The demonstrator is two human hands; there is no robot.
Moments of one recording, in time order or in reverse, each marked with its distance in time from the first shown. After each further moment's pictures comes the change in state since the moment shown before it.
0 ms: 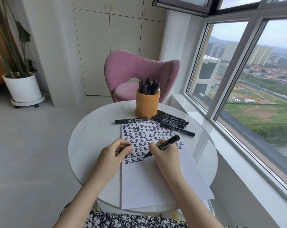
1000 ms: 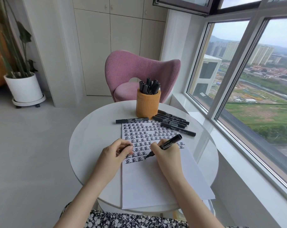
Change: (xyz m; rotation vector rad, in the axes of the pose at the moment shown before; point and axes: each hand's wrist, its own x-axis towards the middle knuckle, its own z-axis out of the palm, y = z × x) left_hand -0.002 0.001 -0.001 -0.015 -0.004 -0.006; right_hand -0.001 -0.001 -0.002 0.030 0.004 -0.015
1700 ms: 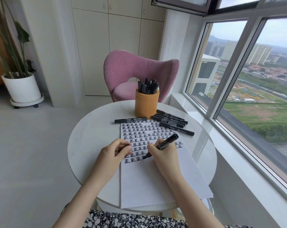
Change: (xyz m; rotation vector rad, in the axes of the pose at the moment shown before) left_hand 0.000 0.001 0.001 0.005 0.001 0.000; right_hand -0.001 -0.001 0.000 -0.043 -0.040 -0.009
